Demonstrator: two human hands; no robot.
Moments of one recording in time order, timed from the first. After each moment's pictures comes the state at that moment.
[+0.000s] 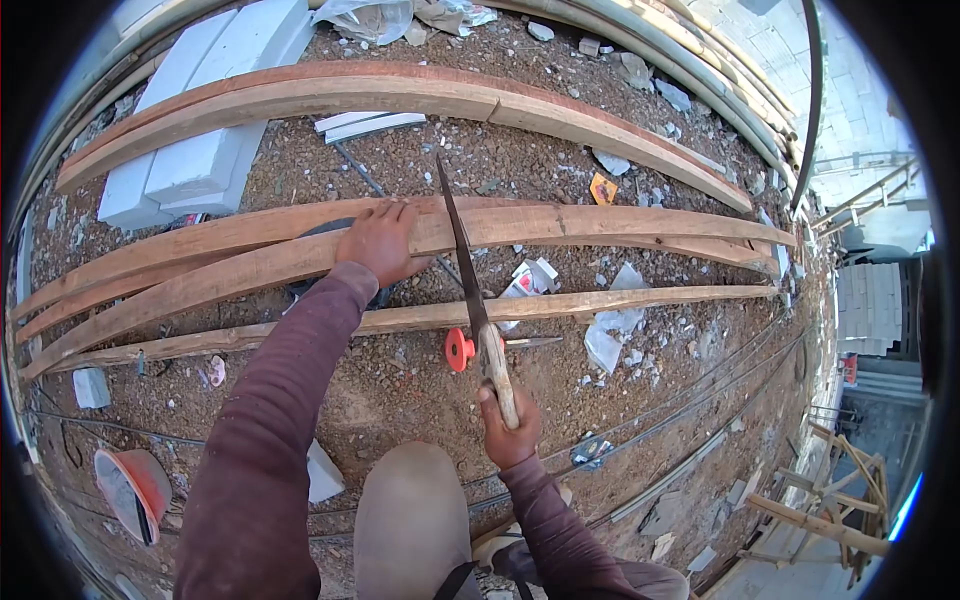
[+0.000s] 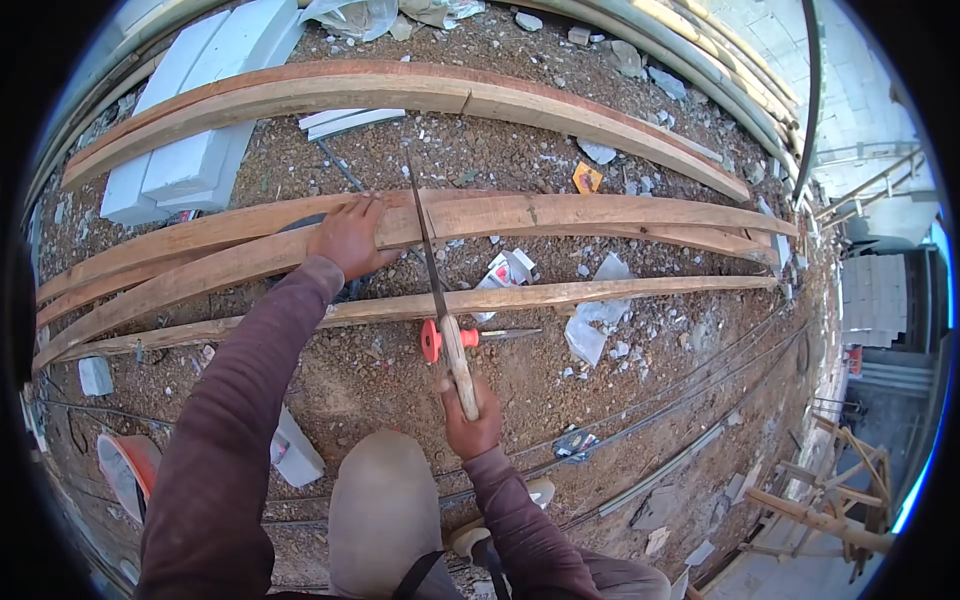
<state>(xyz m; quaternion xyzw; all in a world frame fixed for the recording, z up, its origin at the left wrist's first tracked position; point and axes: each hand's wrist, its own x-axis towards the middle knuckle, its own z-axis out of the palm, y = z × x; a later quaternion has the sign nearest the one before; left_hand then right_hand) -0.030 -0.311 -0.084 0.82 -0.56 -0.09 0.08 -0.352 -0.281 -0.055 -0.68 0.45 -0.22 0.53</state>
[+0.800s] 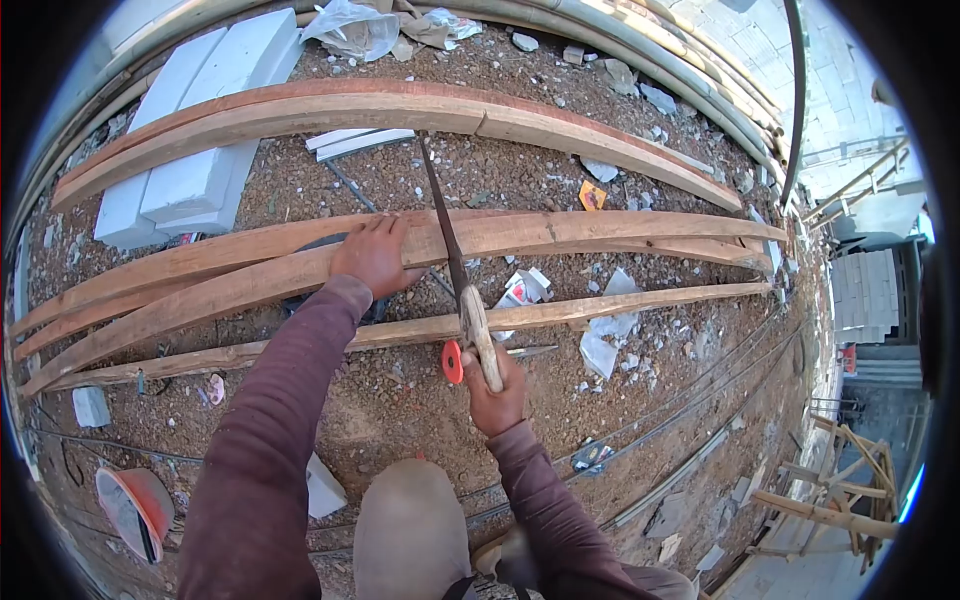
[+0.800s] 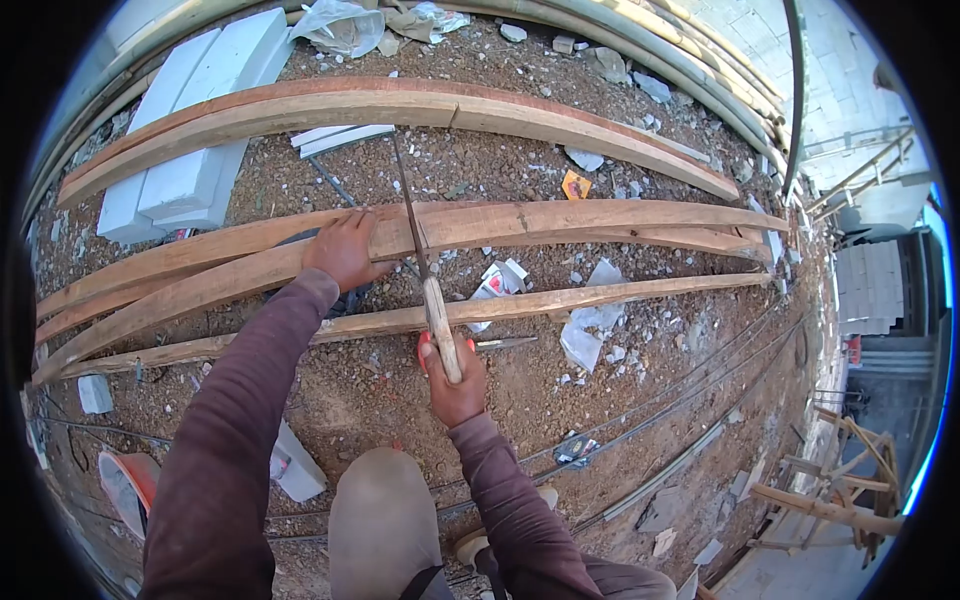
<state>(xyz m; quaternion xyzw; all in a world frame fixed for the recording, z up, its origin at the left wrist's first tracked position) -0.024 -0.313 -0.080 0.82 -0.57 -0.10 0.07 -0.317 -0.305 -0.075 -0.67 0.45 -0.21 0.55</state>
